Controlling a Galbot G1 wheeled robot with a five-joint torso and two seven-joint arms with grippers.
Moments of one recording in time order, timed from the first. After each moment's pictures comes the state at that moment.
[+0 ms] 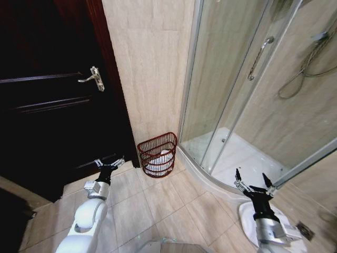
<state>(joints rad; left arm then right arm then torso) 1.52 -1.30 -0.69 -2.05 -0.28 -0.05 -0.03 -1.88 1.55 0.84 2.31 0.20 0.13 -0.02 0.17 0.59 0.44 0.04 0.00</state>
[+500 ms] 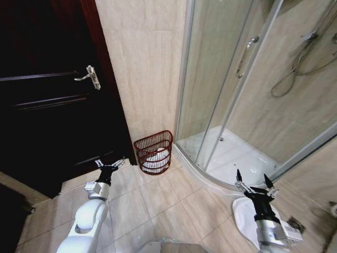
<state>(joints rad) 1.53 -1.30 -0.70 -2.05 -0.28 -0.07 -0.03 -1.88 1.55 0.84 2.30 0.20 0.15 -0.02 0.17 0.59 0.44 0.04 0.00</state>
